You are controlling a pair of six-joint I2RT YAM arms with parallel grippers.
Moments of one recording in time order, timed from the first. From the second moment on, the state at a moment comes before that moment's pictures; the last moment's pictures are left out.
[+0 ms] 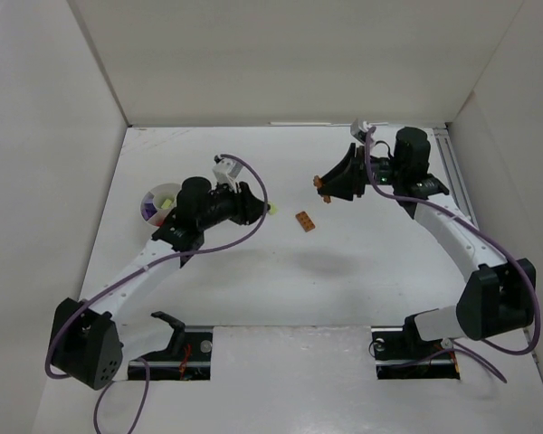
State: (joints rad) left arm -0.46 1.13 0.72 0.17 0.52 -0.35; right arm 0.23 1.39 1.13 0.04 -1.19 0.06
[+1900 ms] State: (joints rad) left arm -0.06 1.06 0.86 -0.12 0.22 -0.49; right arm 0.37 1.47 1.19 -0.34 -1.03 -0.56
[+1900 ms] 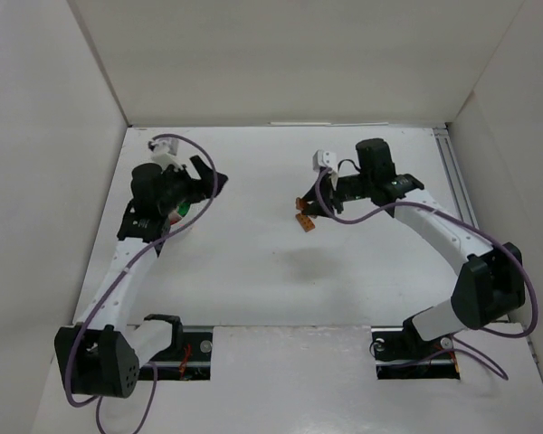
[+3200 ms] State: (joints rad) left arm -0.49 1.28 0.87 0.13 0.54 -0.59; right arm 0.68 1.39 1.15 -0.18 -0.43 -0.61
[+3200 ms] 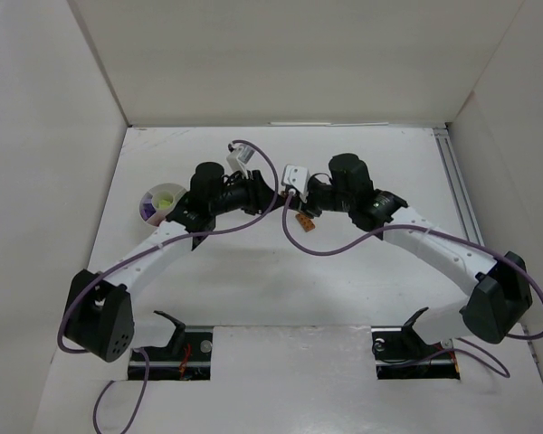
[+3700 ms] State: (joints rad) left arm -0.48 1.31 0.89 0.15 0.57 -0.61; right arm 0.68 1.41 1.15 -0.17 -0.41 -0.61
